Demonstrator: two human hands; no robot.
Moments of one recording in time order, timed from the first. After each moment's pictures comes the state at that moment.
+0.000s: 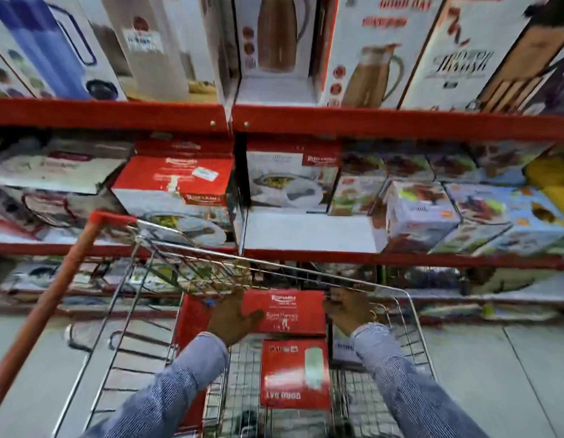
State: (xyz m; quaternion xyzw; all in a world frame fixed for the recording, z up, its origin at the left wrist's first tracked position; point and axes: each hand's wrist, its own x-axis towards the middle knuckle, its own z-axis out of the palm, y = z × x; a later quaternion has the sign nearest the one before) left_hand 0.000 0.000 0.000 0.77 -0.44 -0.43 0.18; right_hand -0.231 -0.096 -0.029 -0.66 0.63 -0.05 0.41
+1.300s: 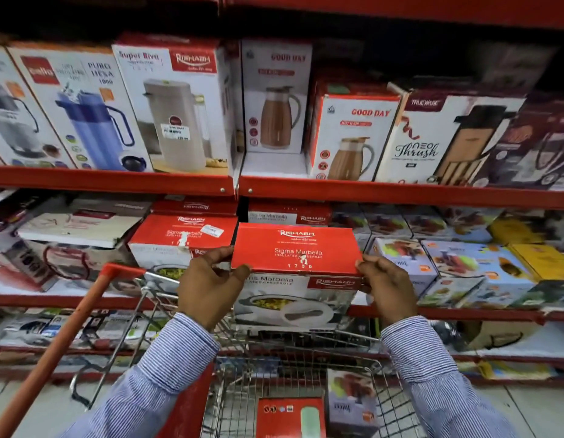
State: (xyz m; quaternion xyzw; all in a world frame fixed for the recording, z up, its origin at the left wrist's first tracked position) left_hand 0.012 -0.028 0.201 0.78 -0.40 -0.21 0.44; right_hand -0.238 -0.125 0.177 -0.52 0.57 -0.43 0.46
